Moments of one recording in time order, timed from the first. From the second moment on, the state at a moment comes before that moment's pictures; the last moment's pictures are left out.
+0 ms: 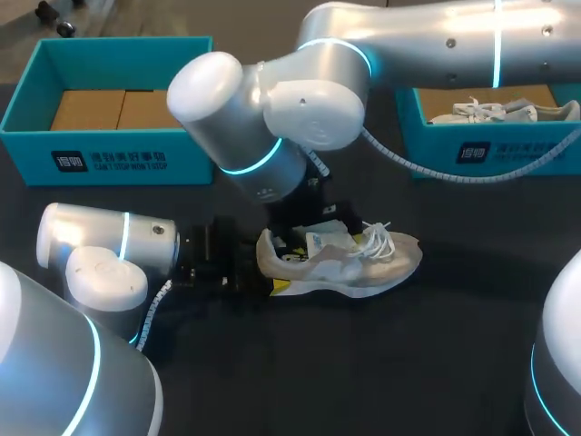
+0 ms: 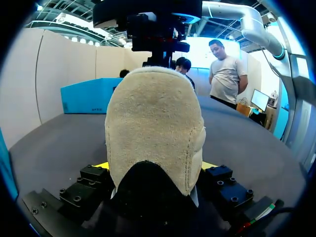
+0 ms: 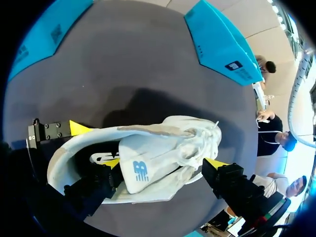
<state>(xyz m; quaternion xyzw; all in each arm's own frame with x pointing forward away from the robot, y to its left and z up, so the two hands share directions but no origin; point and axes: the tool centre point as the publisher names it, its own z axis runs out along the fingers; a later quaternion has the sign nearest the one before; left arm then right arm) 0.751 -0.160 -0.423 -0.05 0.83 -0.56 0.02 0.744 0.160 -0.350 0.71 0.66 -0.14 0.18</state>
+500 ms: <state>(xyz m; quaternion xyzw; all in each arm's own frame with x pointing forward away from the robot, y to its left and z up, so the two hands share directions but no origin) 0.751 -0.160 -0.423 -0.05 0.83 -0.56 0.02 0.751 0.145 -0.337 0.72 0.65 -0.16 0.19</state>
